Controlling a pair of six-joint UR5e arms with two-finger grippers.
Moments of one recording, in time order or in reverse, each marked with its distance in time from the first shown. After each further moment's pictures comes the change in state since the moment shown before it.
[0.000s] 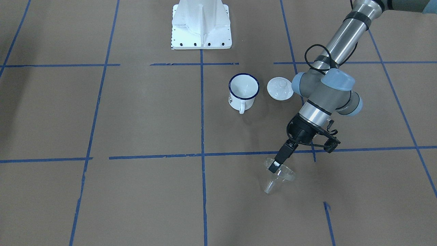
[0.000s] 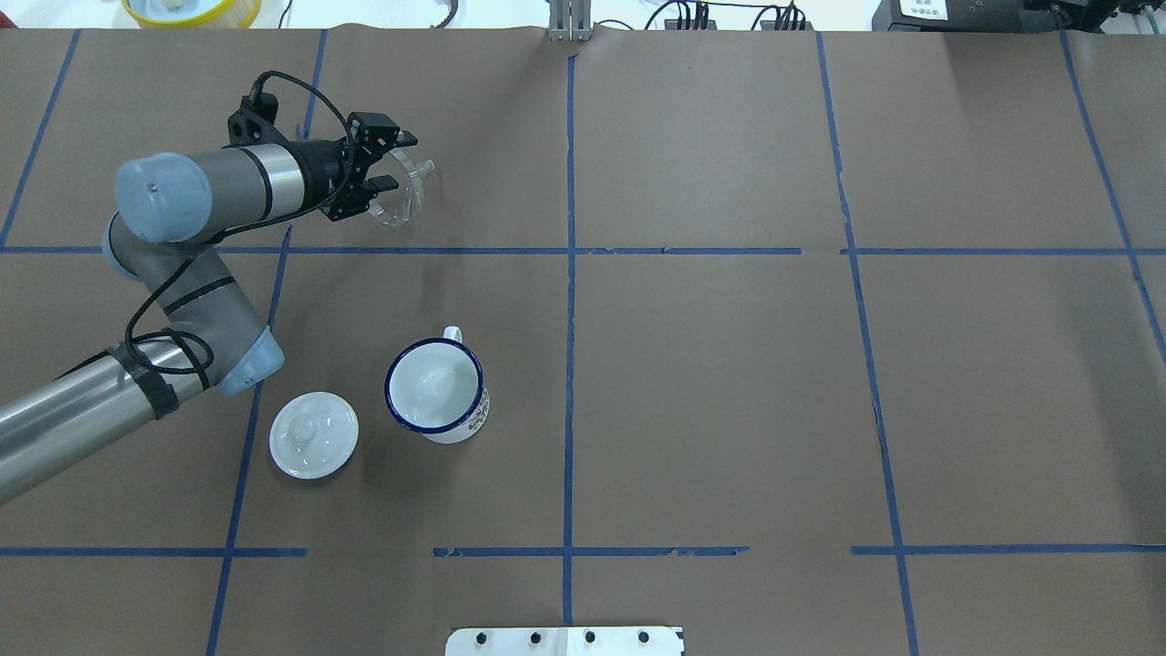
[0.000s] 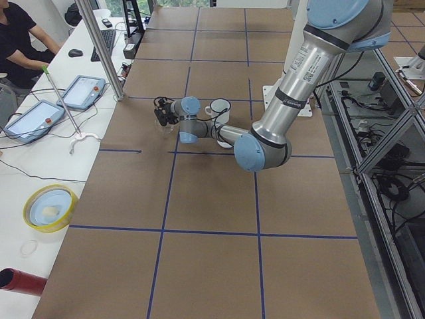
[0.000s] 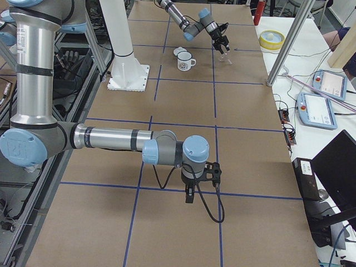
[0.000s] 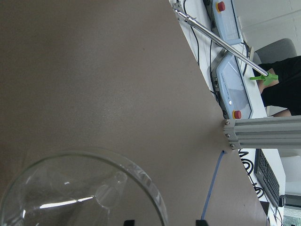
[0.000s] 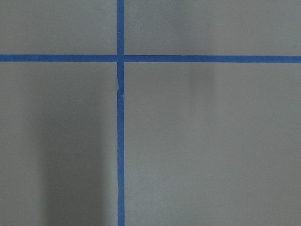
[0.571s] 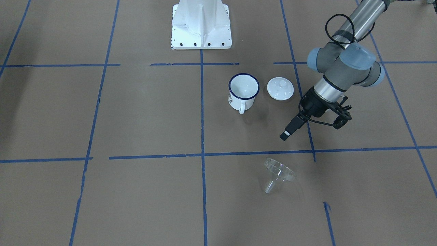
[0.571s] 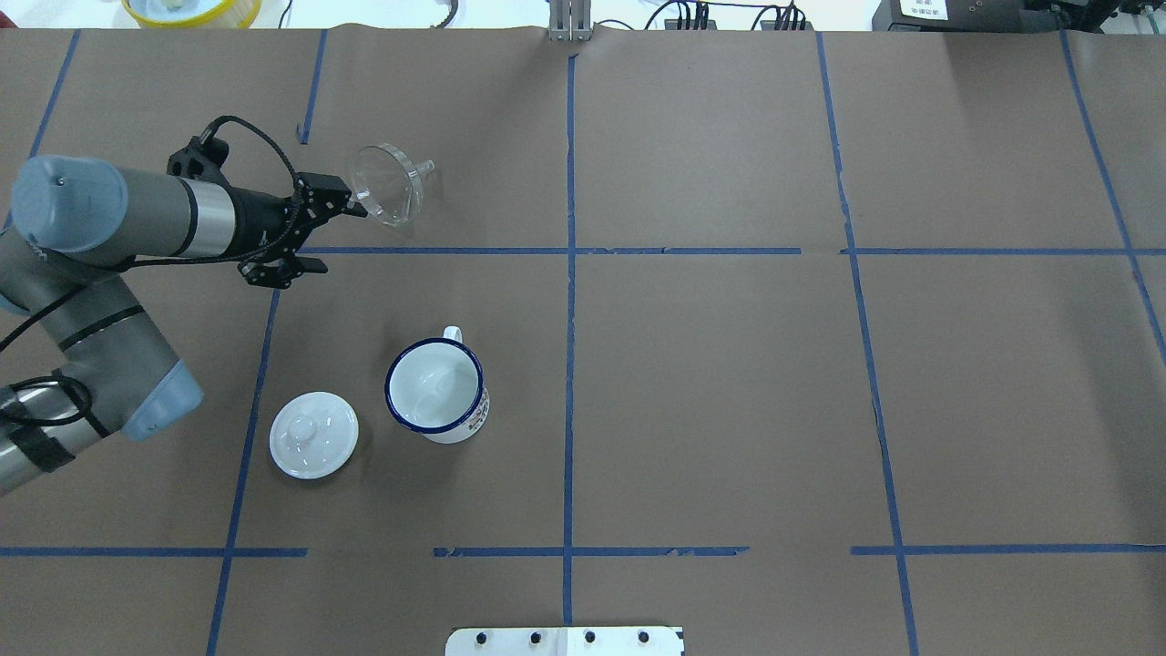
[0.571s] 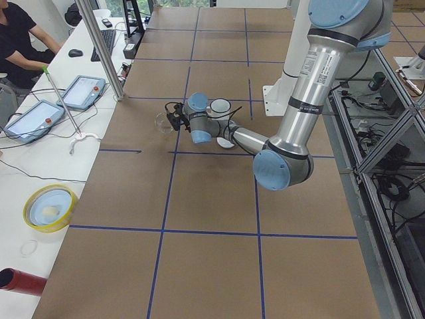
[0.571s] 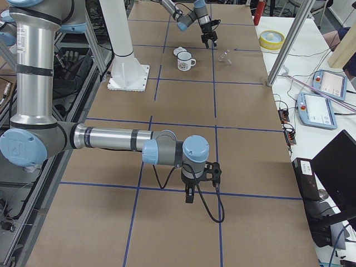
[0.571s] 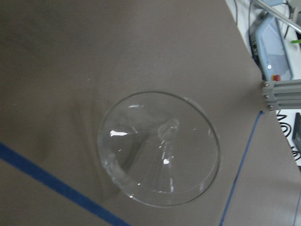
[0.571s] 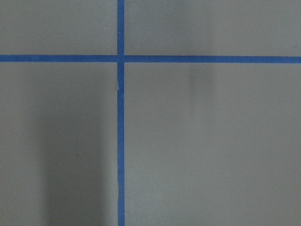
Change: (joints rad) left arm -0.016 0.236 -0.396 0.477 -0.257 0.124; right arm 0.000 0.000 0.000 0.000 0.000 0.000
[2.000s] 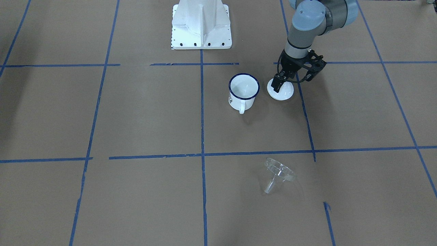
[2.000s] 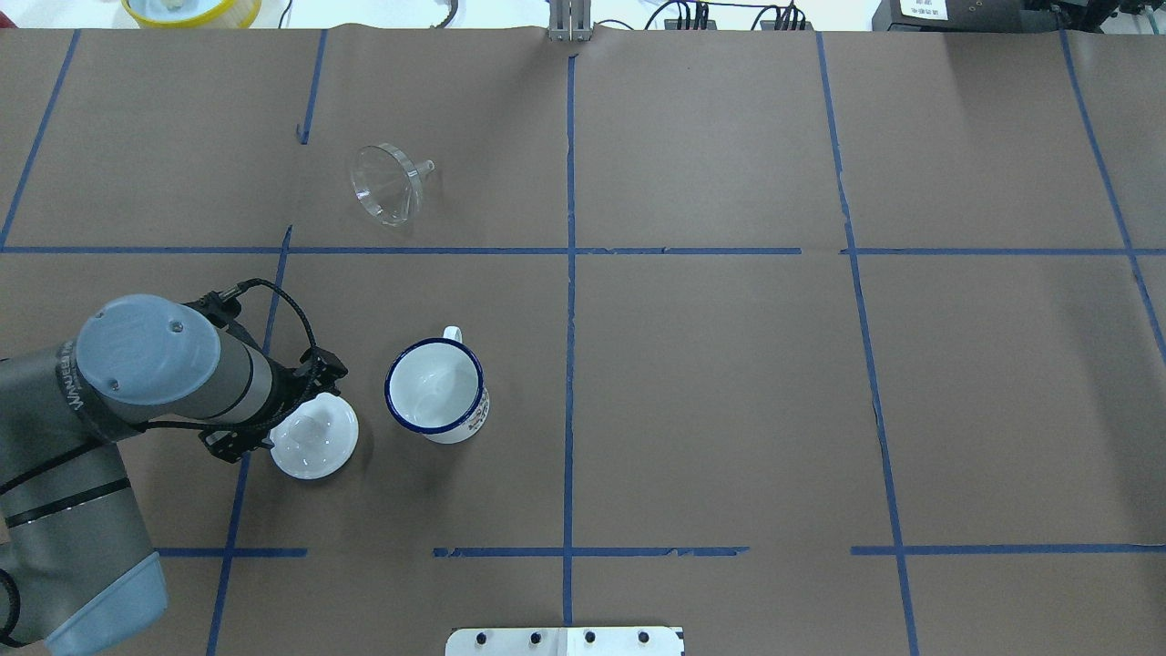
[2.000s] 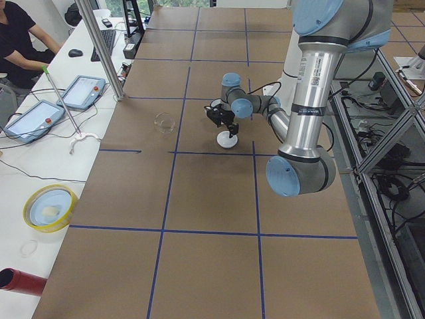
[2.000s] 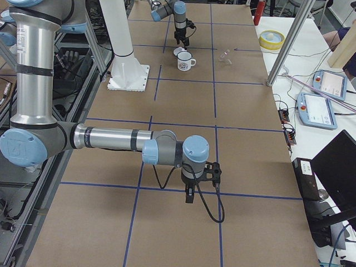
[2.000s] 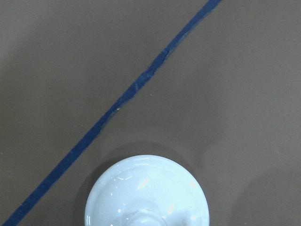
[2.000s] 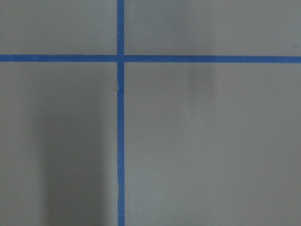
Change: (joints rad) left arm 0.288 0.125 -0.404 0.713 0.155 -0.038; right arm 0.000 0.000 0.000 0.000 0.000 0.000
